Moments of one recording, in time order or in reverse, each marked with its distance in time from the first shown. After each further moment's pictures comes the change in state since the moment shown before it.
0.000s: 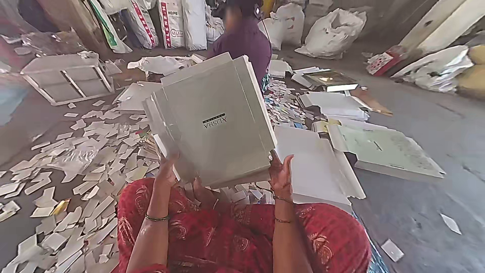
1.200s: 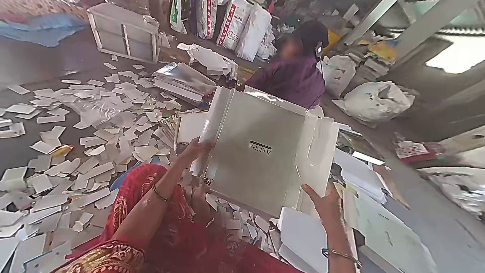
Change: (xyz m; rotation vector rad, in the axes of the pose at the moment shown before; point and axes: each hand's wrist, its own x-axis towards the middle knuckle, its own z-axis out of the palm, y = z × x) left_hand 0.054 0.031 0.020 0.292 -0.170 0.027; right_hand 0.078 -0.105 0.003 -1.109 0.078 -0.333
